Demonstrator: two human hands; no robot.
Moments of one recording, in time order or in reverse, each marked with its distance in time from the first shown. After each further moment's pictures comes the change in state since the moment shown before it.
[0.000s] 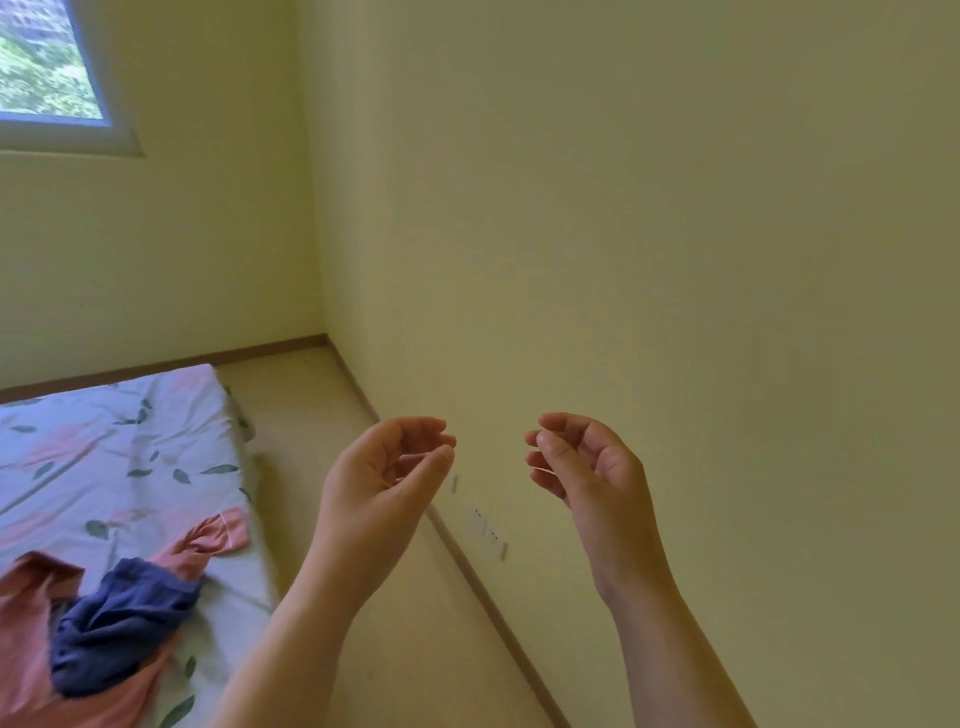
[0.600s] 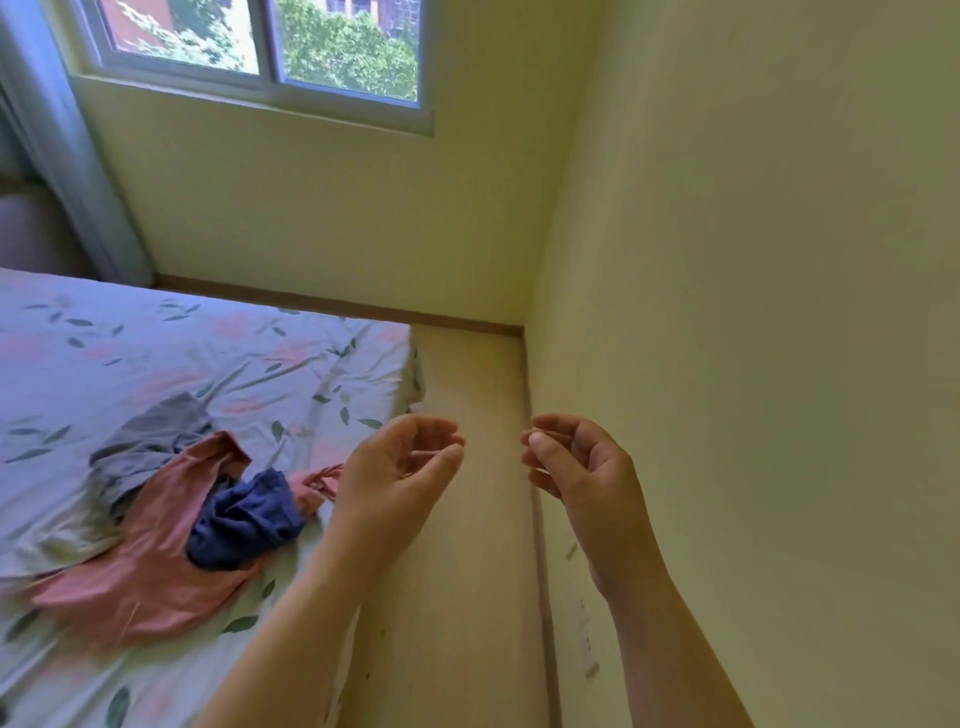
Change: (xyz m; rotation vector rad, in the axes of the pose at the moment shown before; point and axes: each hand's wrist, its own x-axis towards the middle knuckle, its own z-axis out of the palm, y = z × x) left_hand 0.138 -0.060 0.045 0.198 0.510 -0.120; right_hand 0.229 0.069 0.046 -0.016 -0.586 0.111
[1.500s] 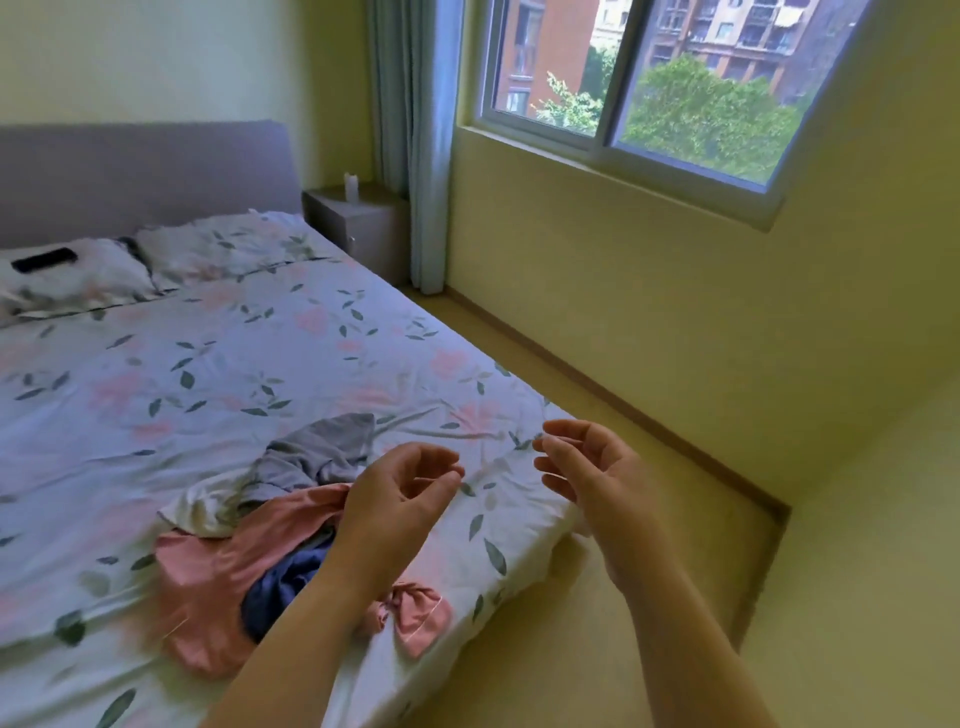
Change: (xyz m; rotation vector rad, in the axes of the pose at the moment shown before) left_hand 0.308 -0.092 -0.094 0.070 0.666 -0.217; right_hand 0.407 0.039 0.237 0.030 -0.765 0.073
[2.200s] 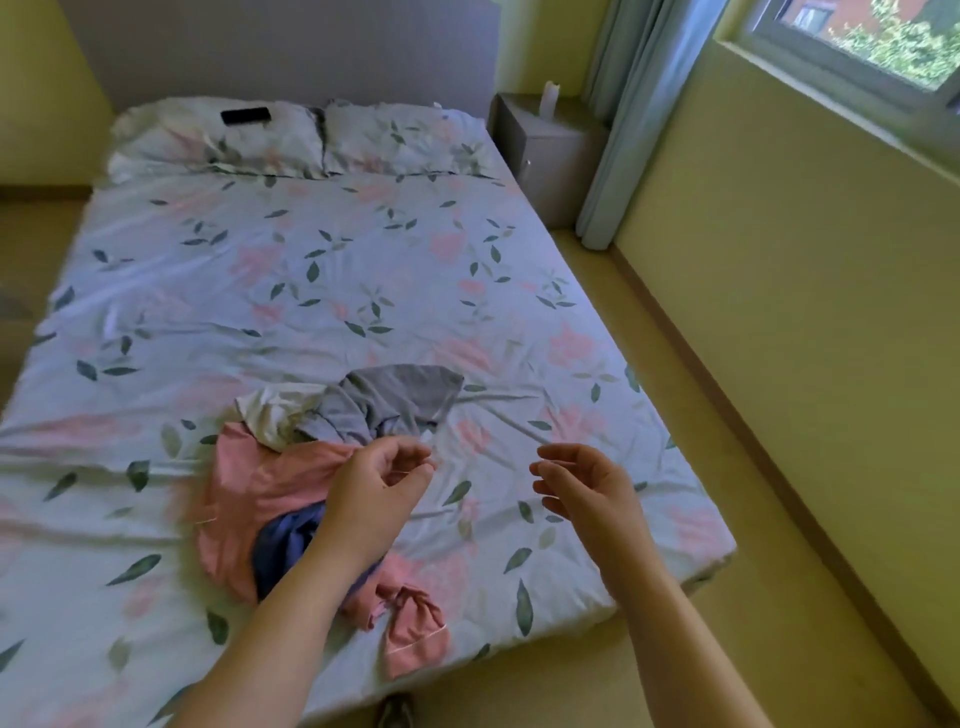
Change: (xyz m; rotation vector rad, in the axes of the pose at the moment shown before) left_hand 0.172 -0.084 -0.005 0.005 0.532 -0.255; right_hand 0.261 0.072 0.065 -0.262 -0.498 0.203
